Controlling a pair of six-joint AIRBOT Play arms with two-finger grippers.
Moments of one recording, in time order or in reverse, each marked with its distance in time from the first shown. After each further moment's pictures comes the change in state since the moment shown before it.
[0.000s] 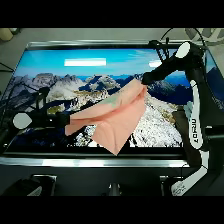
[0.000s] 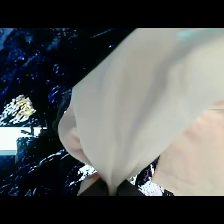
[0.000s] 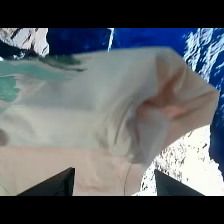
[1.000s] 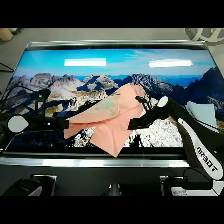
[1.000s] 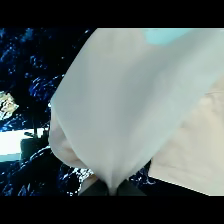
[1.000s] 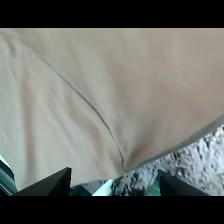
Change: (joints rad) left arm 0.000 0.061 -0.018 -0.024 -0.053 0.098; right arm 0.110 0.297 -1.022 0.262 -0.281 0.020
